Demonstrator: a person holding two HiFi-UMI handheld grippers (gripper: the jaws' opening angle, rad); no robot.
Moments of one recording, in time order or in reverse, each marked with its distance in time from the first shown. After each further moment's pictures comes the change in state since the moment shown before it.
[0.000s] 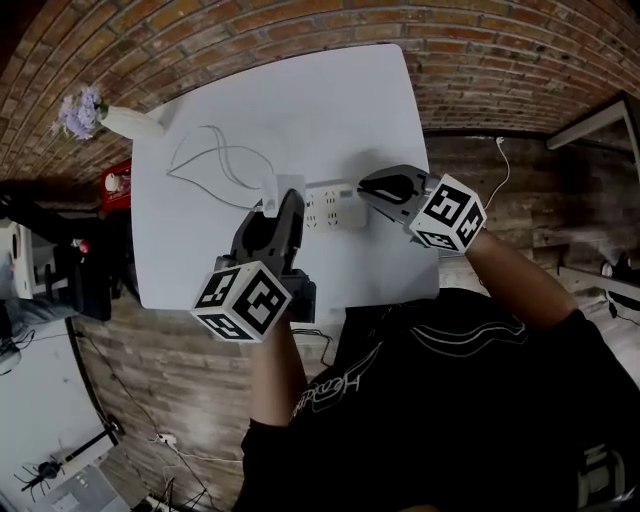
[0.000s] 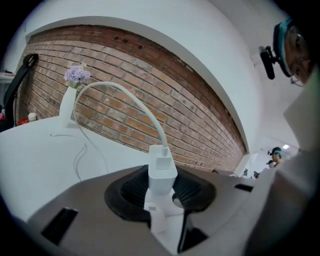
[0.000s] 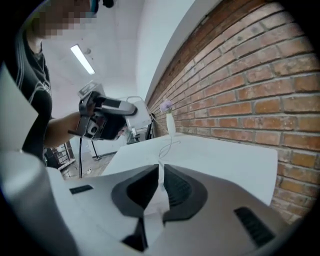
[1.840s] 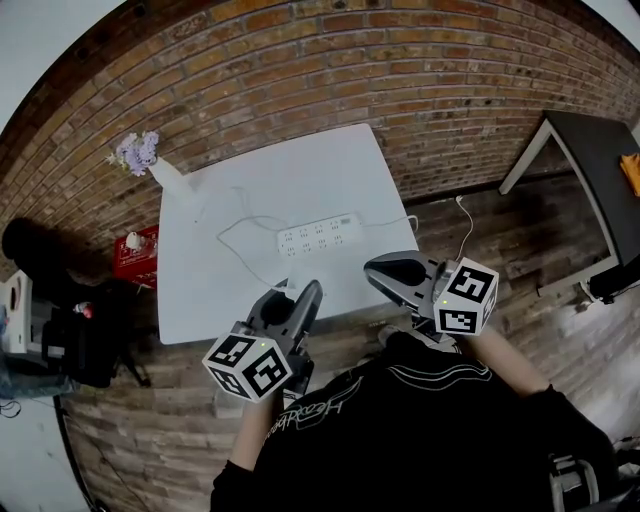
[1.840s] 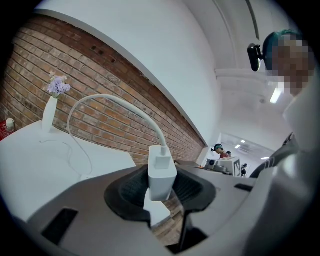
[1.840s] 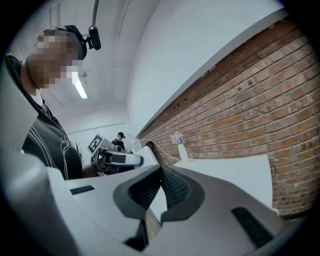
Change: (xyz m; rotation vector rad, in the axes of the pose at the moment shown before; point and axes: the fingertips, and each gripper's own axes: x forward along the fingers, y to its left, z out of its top) left arm -0.210 -0.062 -0.017 0.126 0.046 -0.387; right arm -0.087 0.235 0.127 0.166 -0.299 -0.136
